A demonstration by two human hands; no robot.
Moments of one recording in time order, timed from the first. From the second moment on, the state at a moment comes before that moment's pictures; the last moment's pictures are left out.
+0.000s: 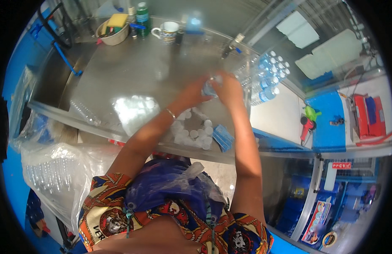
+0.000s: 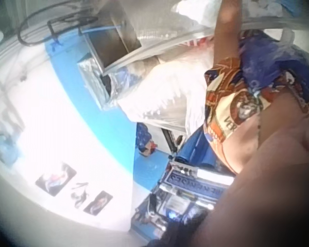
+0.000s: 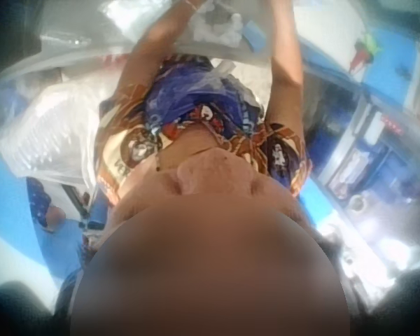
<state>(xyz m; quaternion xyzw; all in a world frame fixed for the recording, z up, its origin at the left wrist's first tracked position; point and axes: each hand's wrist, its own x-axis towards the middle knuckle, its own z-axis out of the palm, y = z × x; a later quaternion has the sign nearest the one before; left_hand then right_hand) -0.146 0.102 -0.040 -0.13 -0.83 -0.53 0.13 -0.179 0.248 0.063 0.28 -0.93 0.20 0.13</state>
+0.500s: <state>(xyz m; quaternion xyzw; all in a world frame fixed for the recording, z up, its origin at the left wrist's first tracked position) 0.031 -0.231 -0.063 0.71 -0.62 -0.30 0.16 -0.140 0.240 0.060 0.19 -0.93 0.27 0.15</state>
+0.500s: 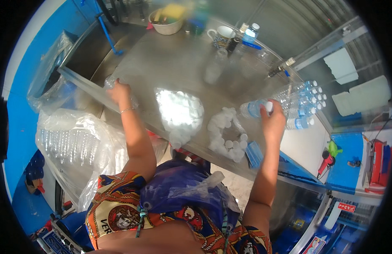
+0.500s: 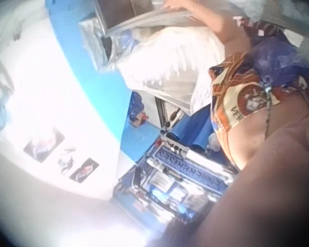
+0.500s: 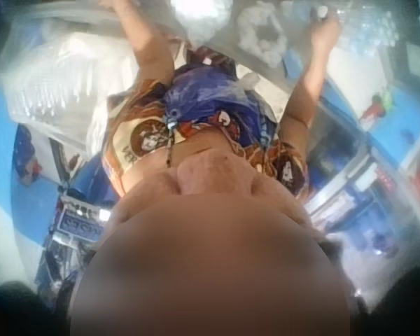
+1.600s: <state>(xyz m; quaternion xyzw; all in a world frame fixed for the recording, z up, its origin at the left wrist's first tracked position) -0.219 0.089 -0.050 0.32 -0.35 -0.86 0.17 -0.425 0.600 0.002 0.01 -0.93 0.29 0.24</state>
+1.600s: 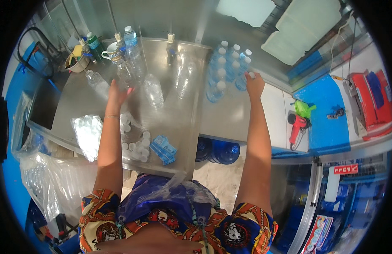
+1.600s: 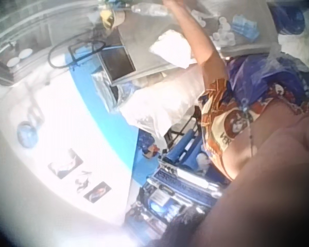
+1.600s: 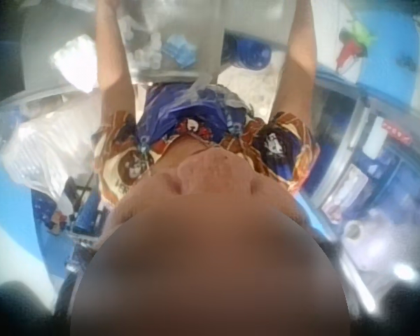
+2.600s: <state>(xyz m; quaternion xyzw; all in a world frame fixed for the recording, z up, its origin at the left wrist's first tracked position) 0.291 -0.091 0.142 0.42 -0.83 -0.13 0.35 0.049 0.091 0.120 0.74 -0.47 0.47 -0.14</state>
